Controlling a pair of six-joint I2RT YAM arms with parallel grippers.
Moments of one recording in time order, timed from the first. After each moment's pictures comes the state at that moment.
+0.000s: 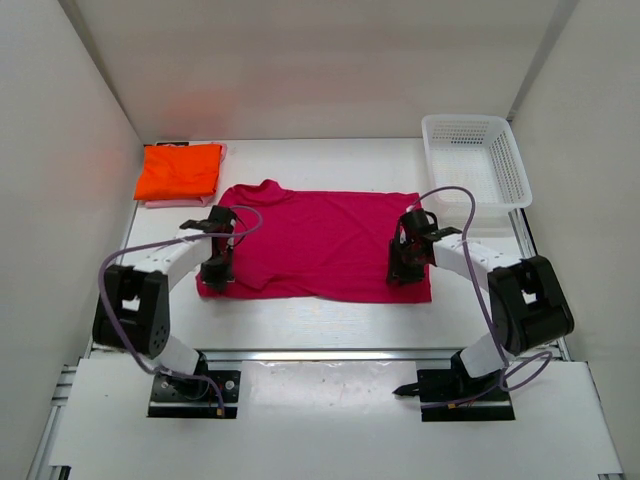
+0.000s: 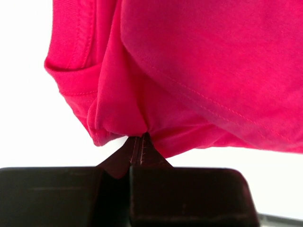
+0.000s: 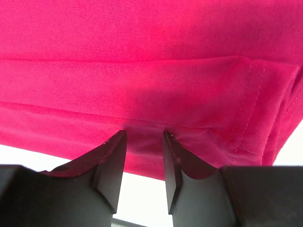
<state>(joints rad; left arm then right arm) -0.23 1.55 0.92 -0.79 -0.19 -0.22 0.34 1.56 0.84 -0.48 -0.12 0.38</state>
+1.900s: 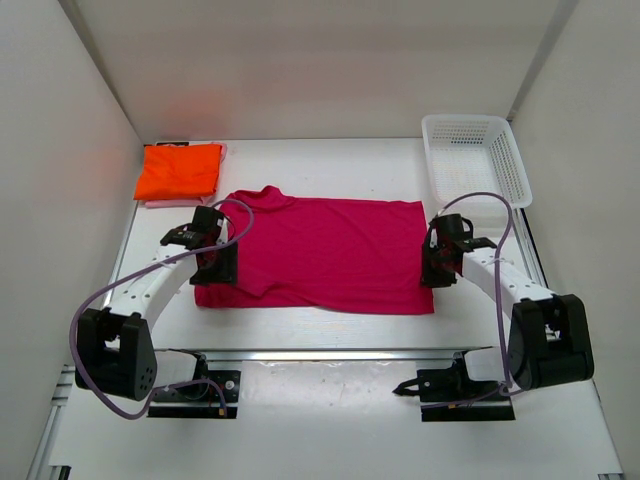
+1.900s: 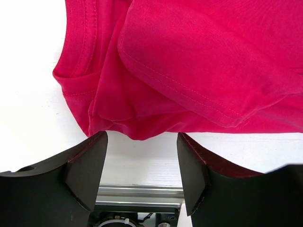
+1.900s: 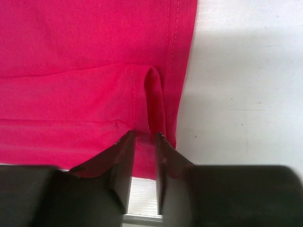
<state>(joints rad) -0.21 1.29 0.86 -0.80 -0.09 -0.20 0.16 1.32 0.72 -0.58 -0.05 0.23</state>
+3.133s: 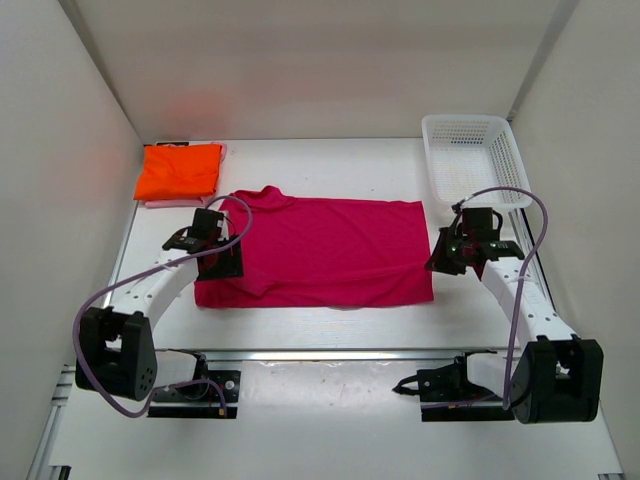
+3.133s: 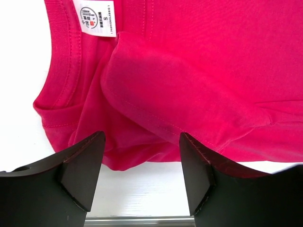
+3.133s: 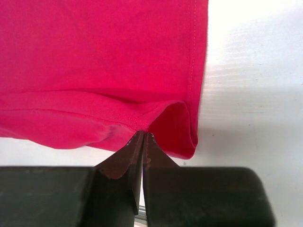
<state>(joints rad) -0.20 1.28 0.79 -0.61 -0.06 -0.27 0.03 1.13 0.77 -0.59 -0.23 0.30</state>
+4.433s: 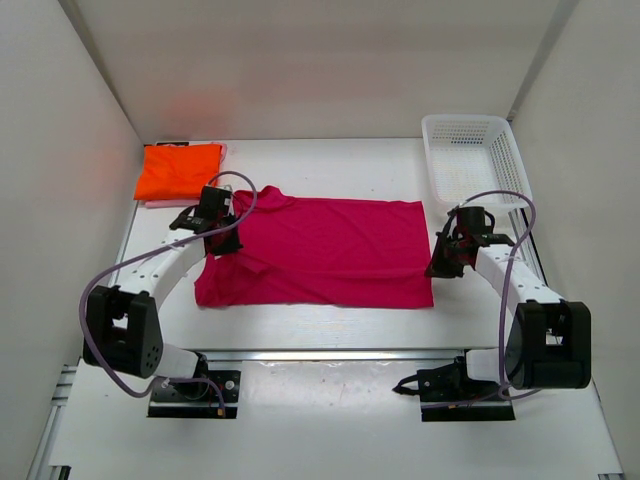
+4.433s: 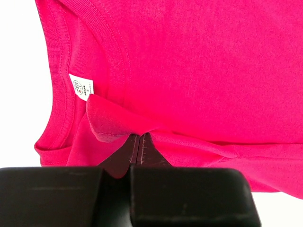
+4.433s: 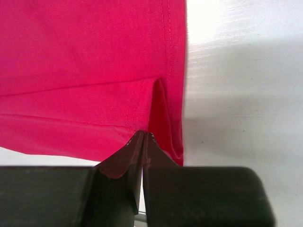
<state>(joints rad) -0.23 1.40 0.97 -0.55 -0.11 -0.34 0.01 1.31 0.77 -0.57 -0.22 0.29</state>
